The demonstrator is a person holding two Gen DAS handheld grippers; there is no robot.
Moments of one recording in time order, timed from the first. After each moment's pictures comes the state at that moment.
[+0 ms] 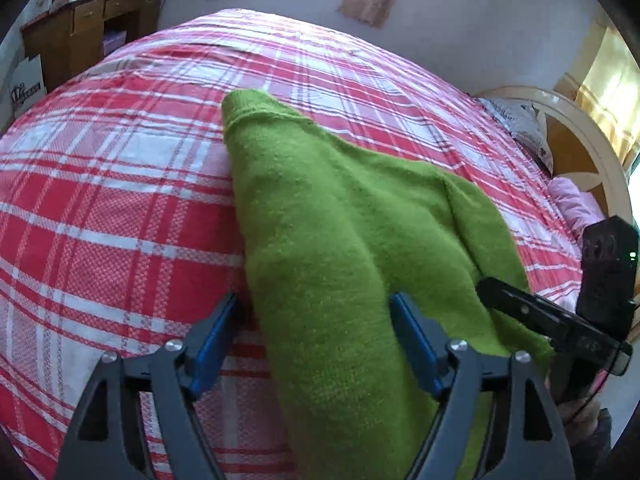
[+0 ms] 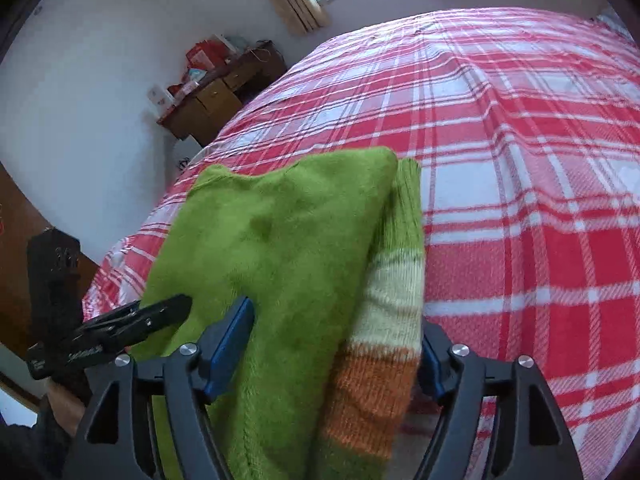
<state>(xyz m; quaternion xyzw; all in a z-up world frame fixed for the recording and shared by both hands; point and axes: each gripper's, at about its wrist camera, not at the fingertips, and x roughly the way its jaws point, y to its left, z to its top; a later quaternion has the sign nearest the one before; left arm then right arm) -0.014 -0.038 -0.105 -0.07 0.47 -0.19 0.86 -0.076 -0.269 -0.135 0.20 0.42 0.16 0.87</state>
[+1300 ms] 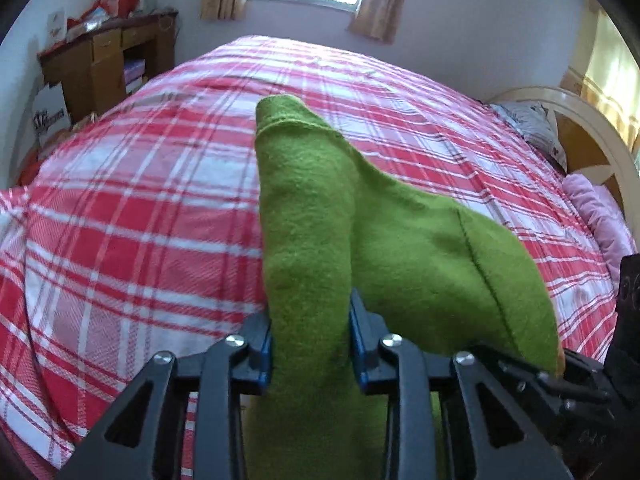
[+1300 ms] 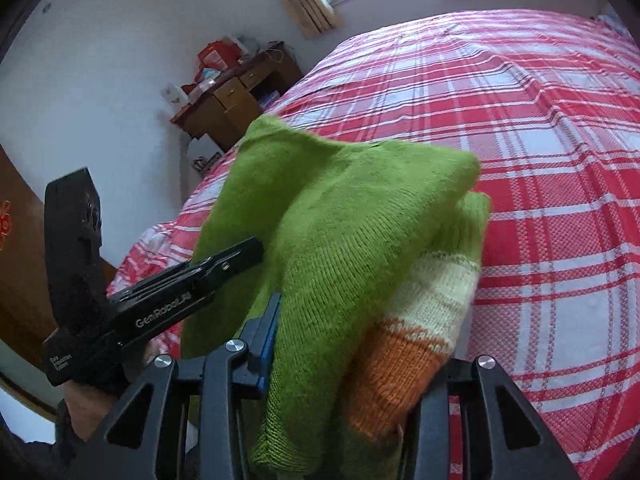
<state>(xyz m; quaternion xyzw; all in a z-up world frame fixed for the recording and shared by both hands) -0.035 0.012 -0.084 -0.04 0.44 -0.16 0.88 -0.128 -0.168 -0.110 0.19 0.41 0.14 0.88</state>
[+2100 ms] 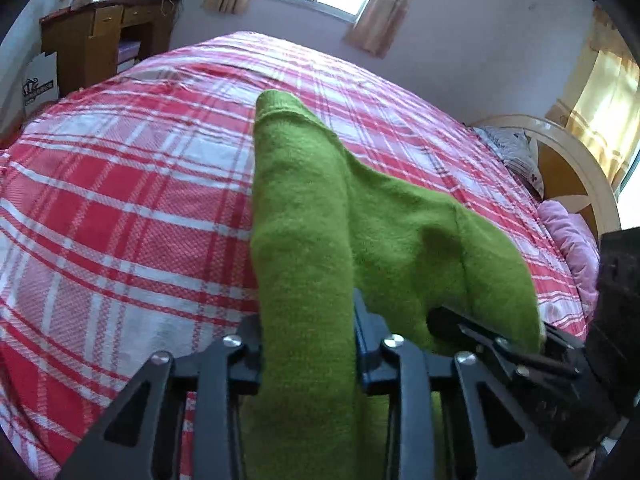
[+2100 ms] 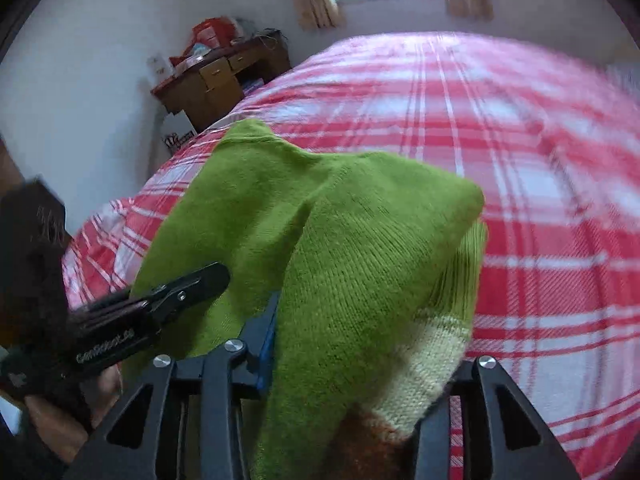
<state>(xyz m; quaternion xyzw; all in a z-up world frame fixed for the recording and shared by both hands) -0.038 0.023 -0.092 -0.11 0.42 -0.19 0.88 -0.115 -0.143 -0.101 0.08 0.41 0.11 0.90</state>
